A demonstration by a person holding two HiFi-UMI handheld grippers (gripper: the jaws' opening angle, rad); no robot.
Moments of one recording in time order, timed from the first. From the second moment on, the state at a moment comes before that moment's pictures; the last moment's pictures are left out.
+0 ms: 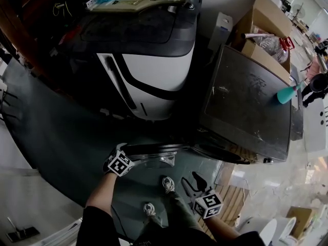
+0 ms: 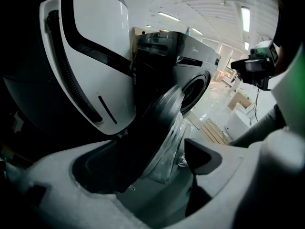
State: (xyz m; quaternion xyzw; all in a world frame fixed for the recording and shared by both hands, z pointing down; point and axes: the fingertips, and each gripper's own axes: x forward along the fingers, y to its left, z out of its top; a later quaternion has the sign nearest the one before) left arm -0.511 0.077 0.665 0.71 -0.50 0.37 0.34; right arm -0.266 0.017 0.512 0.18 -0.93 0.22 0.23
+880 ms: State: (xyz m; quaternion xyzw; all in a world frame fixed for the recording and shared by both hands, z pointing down) left arm -0.354 0.196 0.657 0.77 -0.42 0.33 0.34; right arm -0.155 0.167 0.508 0.31 -0.90 0.24 0.20
